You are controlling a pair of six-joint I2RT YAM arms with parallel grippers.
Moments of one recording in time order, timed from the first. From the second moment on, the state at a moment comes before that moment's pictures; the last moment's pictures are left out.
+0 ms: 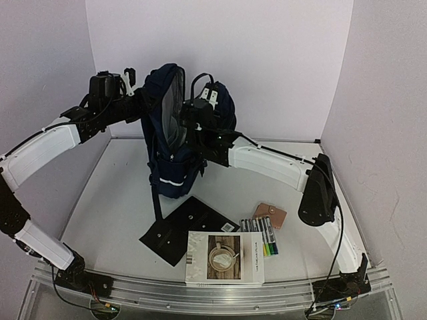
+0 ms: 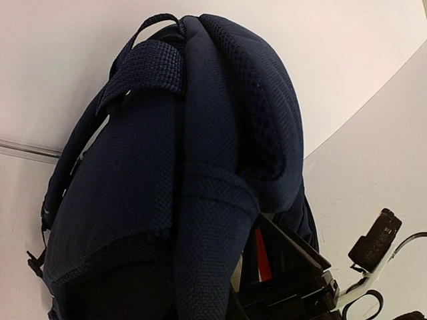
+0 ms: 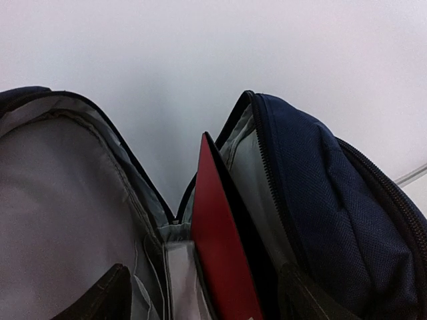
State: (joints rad) left arm -0.51 1.44 1.43 -0.19 0.05 -0.63; right arm 0.98 2.39 2.33 0.03 0.99 0.38
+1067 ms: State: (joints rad) left arm -0.37 1.42 1.45 -0.30 0.09 -0.60; right arm 0.81 1.91 1.89 -0.22 0.27 0.55
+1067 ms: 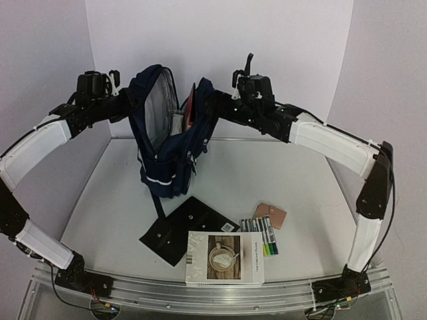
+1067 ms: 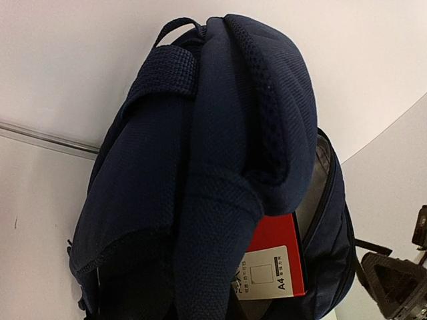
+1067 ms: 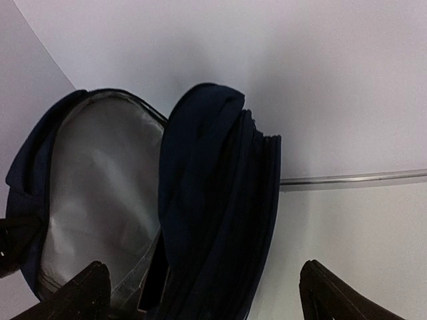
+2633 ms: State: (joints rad) left arm -0.32 1.45 1.37 -0.21 0.24 -0.32; right arm 0.79 2.00 1.95 -0.10 0.01 0.27
